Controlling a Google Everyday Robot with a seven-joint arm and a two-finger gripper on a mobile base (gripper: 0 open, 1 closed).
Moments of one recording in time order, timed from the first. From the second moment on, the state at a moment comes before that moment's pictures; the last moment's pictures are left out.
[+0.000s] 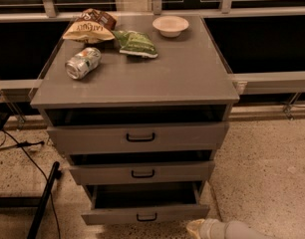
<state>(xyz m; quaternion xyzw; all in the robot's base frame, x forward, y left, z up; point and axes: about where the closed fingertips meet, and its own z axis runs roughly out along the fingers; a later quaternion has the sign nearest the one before) 0.447 -0.178 0.236 -0.37 0.86 0.17 0.30</state>
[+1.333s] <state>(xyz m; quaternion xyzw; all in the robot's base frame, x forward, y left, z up) 0.481 -0.176 0.186 -0.41 0.82 0.17 0.35</state>
